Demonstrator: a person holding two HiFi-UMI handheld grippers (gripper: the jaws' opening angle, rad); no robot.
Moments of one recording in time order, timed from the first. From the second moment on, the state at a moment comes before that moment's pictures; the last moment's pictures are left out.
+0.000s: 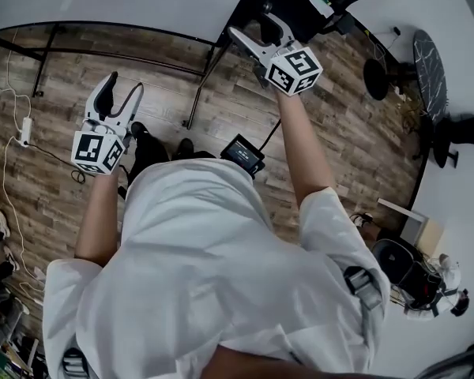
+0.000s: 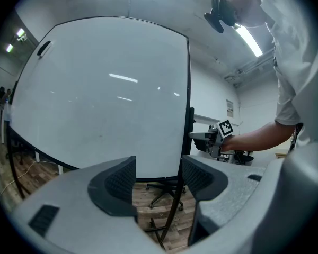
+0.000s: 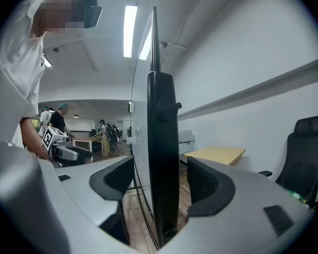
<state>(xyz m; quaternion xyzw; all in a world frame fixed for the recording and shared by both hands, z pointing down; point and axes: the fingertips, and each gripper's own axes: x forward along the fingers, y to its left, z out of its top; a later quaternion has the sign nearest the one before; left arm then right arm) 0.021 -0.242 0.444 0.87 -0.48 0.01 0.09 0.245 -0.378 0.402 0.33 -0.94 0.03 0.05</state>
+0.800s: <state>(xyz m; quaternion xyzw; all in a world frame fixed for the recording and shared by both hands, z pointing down) 0.004 -0.216 0.432 0.86 -0.50 0.01 0.08 0.214 -0.399 0.397 0.29 -0.96 0.03 0.06</state>
